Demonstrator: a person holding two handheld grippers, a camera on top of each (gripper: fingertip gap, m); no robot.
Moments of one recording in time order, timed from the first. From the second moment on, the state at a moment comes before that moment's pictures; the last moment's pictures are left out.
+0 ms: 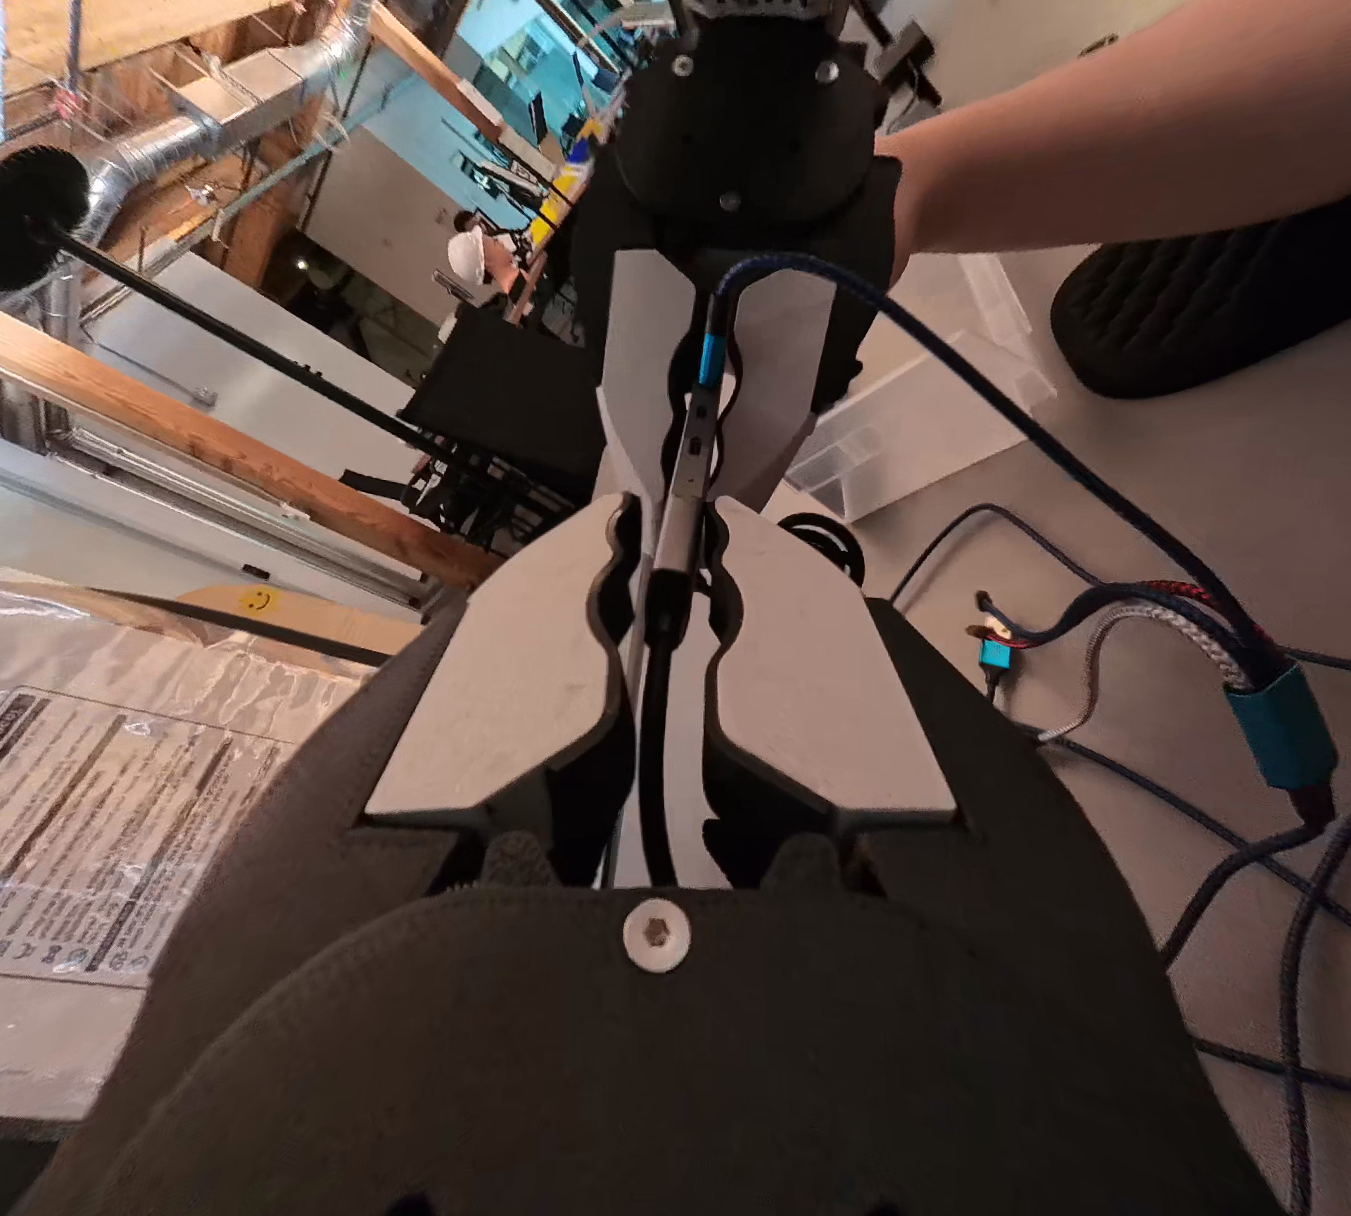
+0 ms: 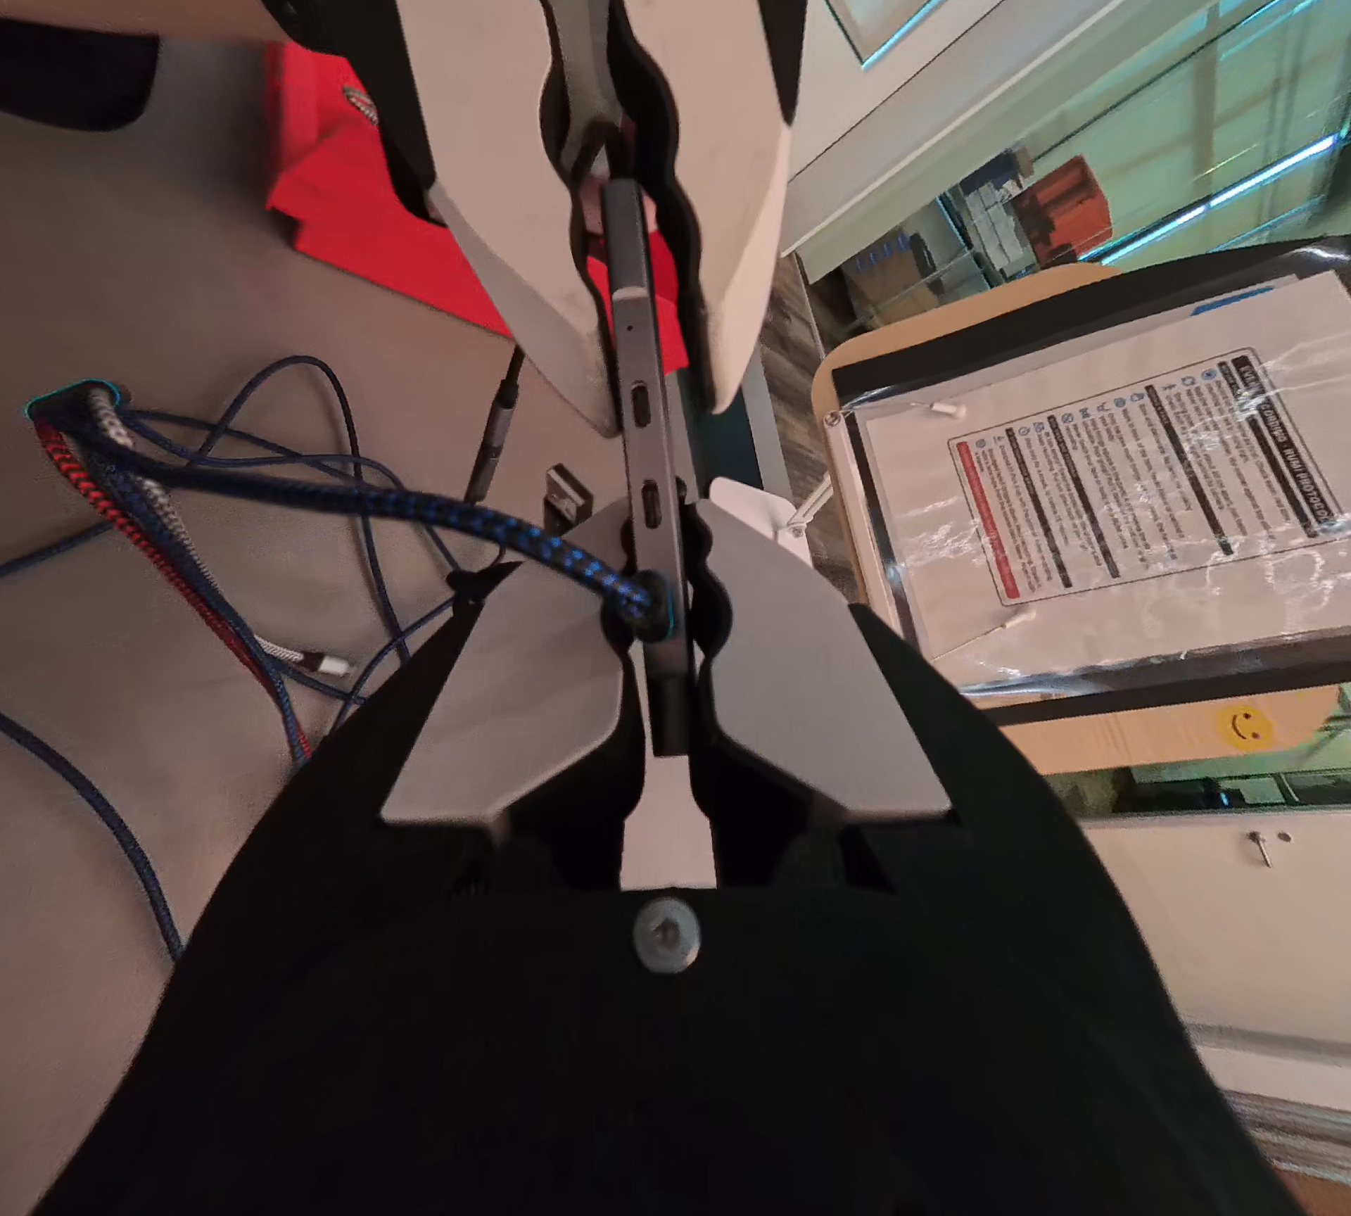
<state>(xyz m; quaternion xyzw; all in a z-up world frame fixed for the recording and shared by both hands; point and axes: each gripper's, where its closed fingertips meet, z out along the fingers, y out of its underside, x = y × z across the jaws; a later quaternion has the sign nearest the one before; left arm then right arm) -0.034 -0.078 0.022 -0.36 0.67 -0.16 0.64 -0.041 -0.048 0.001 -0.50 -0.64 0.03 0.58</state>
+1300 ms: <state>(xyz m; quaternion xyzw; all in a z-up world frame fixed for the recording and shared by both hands) -0.026 -0.141 0.060 -0.26 0.60 -0.41 0.64 -0.028 -0.113 0.037 -0.41 -0.68 0.17 0.59</state>
